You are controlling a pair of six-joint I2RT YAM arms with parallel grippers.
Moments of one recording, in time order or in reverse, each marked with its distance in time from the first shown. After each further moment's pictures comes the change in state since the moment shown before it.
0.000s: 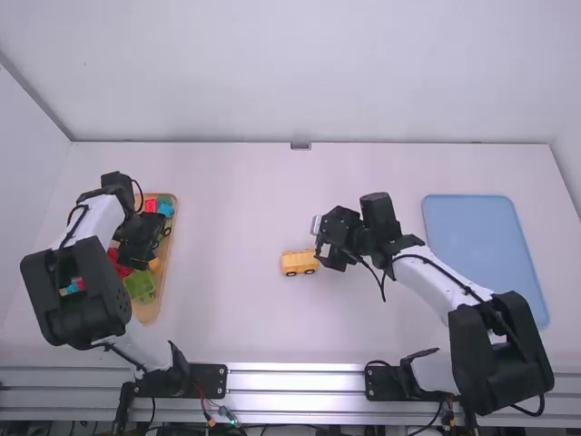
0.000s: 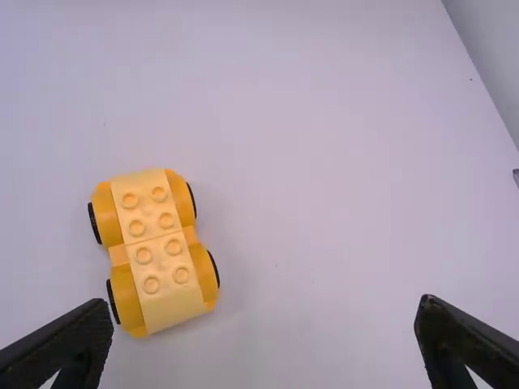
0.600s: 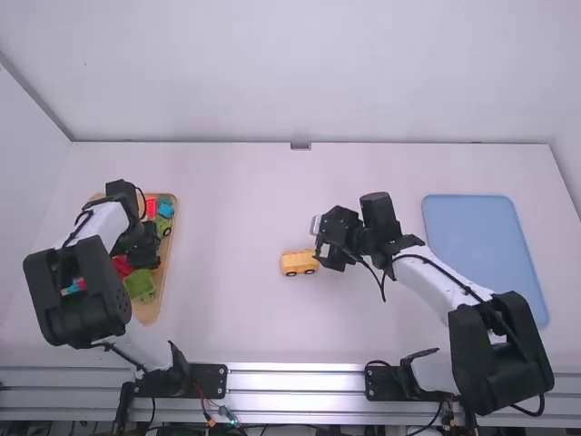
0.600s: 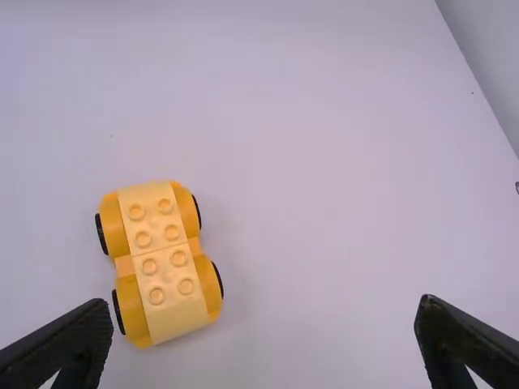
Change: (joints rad) left arm 0.000 0.000 -0.083 0.086 -0.052 -0.397; right arm 0.000 0.000 0.000 0.002 -0.029 0.002
